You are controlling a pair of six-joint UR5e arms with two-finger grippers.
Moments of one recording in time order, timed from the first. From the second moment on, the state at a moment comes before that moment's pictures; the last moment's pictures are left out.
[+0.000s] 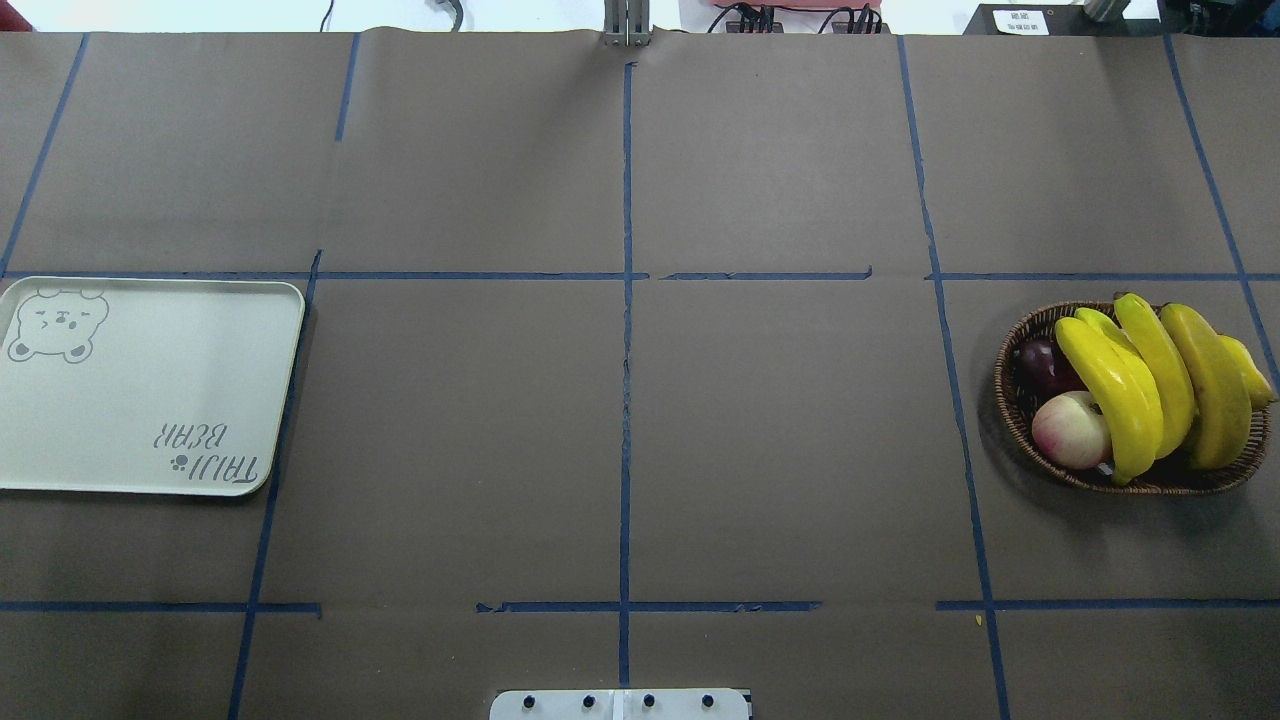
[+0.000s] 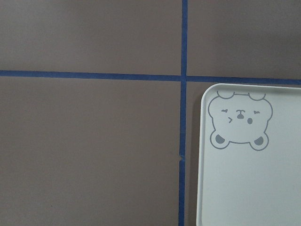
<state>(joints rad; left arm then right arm) -1.64 -1.48 -1.66 -1.59 -2.41 0.02 1.46 -1.53 1.93 -1.73 2.39 0.08</state>
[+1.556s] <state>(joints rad) -1.64 -1.48 -1.66 -1.59 -2.42 0.00 0.91 -1.73 2.07 -1.38 2.13 0.64</state>
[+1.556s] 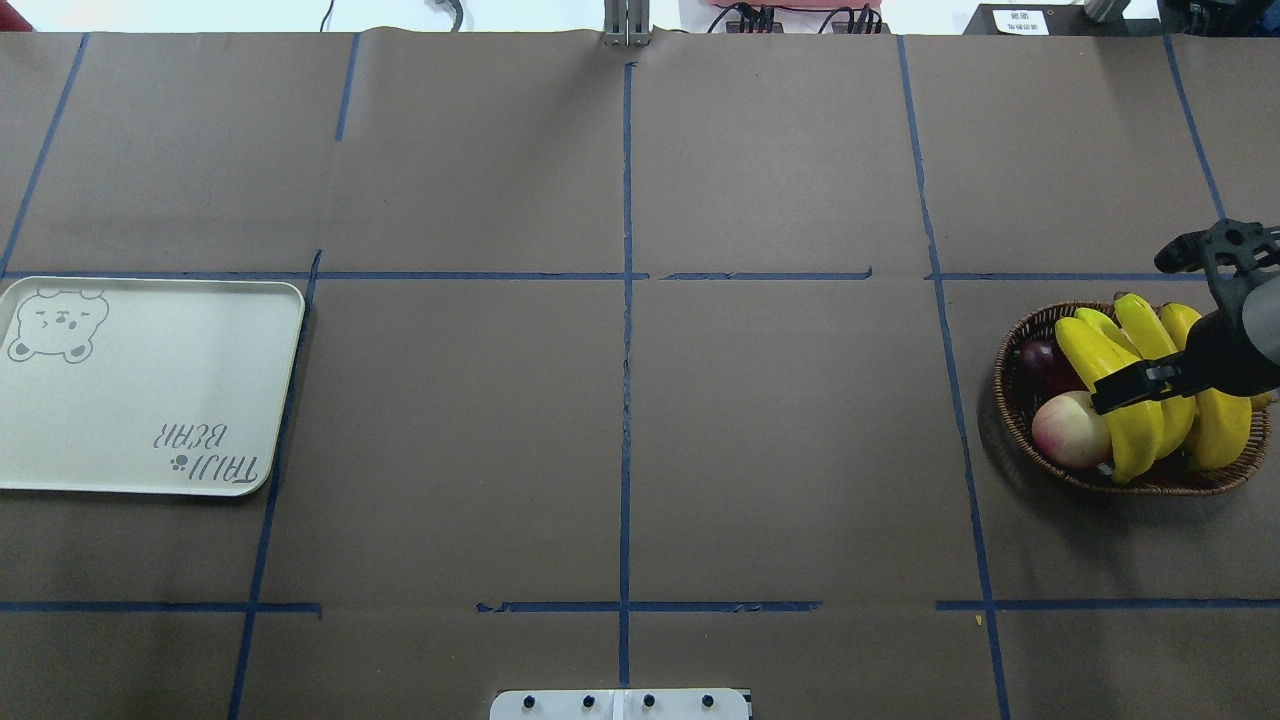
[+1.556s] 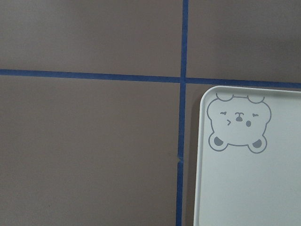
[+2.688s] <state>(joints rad) -1.64 -1.49 -1.66 -1.62 -2.42 -0.03 0.87 -1.73 2.02 -1.39 2.11 0.65</state>
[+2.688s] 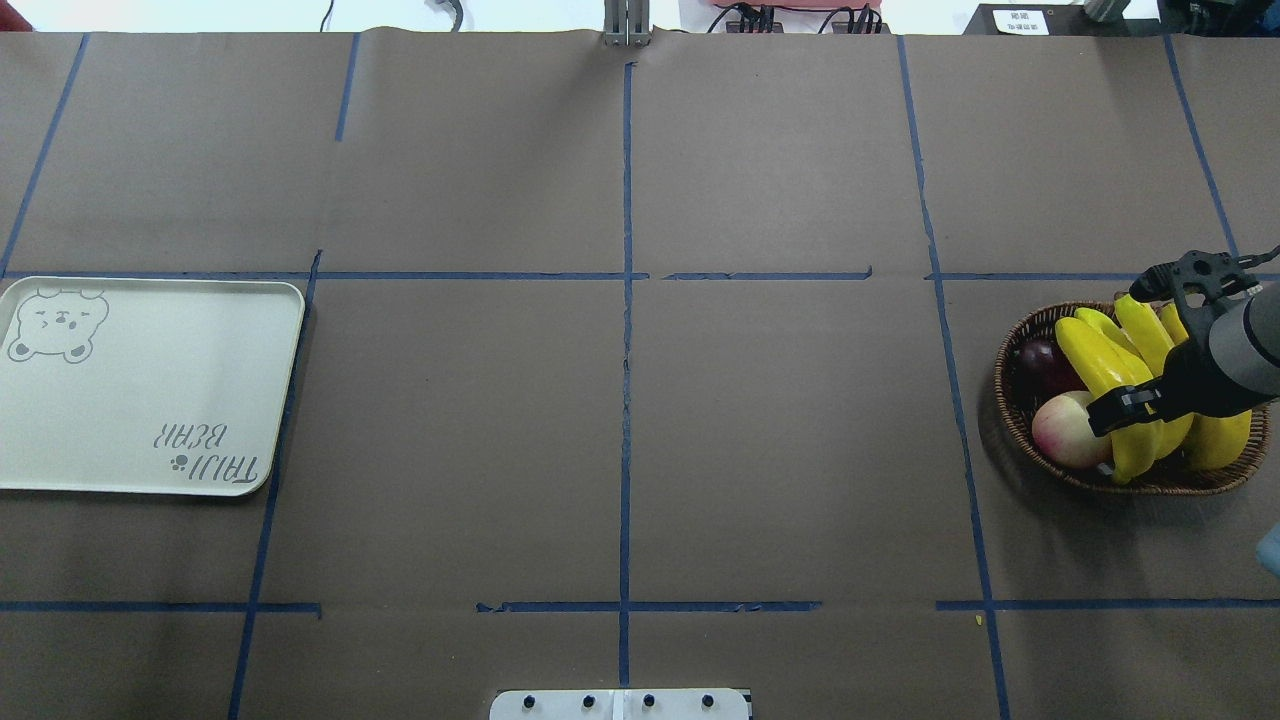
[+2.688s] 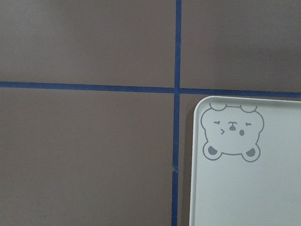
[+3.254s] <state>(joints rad) -1.64 -1.49 -1.66 -1.62 -2.42 -0.03 0.87 -1.74 2.05 -1.38 2.11 0.65</state>
